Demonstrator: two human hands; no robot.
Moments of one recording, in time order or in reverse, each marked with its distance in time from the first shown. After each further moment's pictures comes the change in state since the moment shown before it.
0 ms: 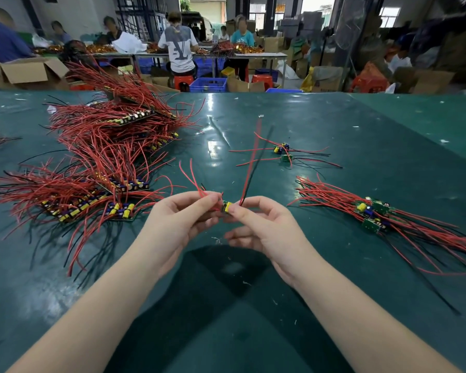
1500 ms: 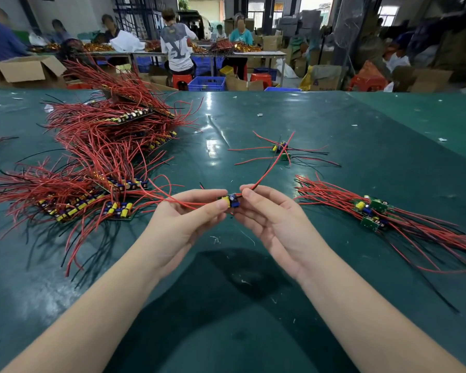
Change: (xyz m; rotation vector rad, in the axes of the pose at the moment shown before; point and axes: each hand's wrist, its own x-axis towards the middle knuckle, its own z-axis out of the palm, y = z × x) left_hand -0.006 0.003 0.004 -0.074 -0.132 0.060; right_hand 0.003 -0.008 -0.005 0.259 -0.035 -0.069
